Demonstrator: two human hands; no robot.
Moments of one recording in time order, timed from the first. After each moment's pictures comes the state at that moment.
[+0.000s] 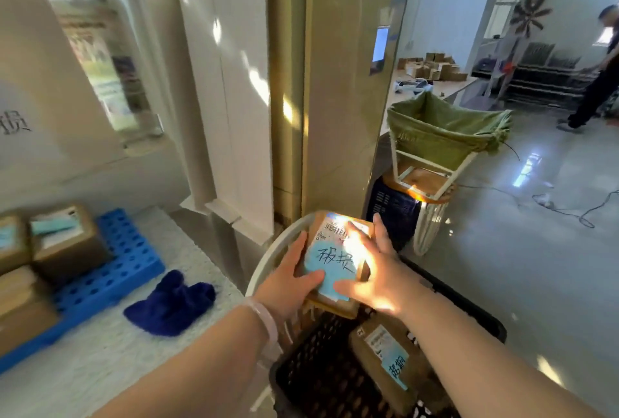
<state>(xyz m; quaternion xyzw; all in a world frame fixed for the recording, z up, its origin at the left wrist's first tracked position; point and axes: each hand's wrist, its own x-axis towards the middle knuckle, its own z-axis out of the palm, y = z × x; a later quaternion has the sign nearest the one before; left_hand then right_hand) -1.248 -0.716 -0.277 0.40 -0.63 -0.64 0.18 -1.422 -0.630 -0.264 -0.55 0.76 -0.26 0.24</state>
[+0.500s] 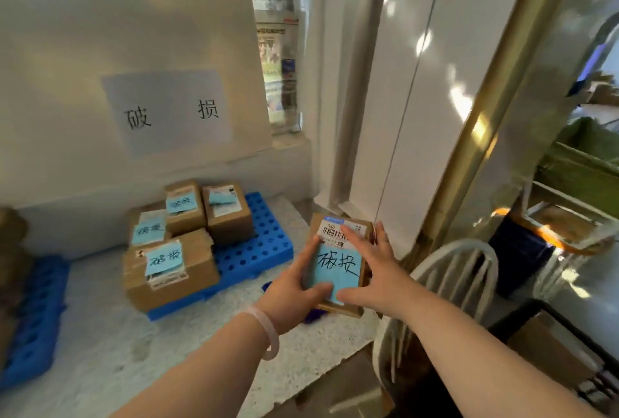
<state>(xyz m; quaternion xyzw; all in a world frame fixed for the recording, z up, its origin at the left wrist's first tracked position) -1.008 -0.787 -0.271 0.47 -0.64 -0.55 0.26 -1.199 -0.765 -0.257 -0.65 0.65 -0.23 0.33</state>
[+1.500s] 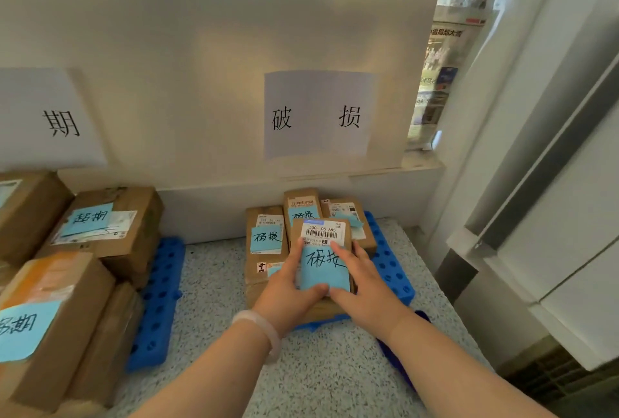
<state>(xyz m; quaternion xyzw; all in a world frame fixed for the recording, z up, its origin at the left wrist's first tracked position) -0.767 -0.906 -0.292 0.61 -0.53 -0.47 0.35 -0.939 -0.932 -0.298 -0.72 0.49 -0.25 0.41</state>
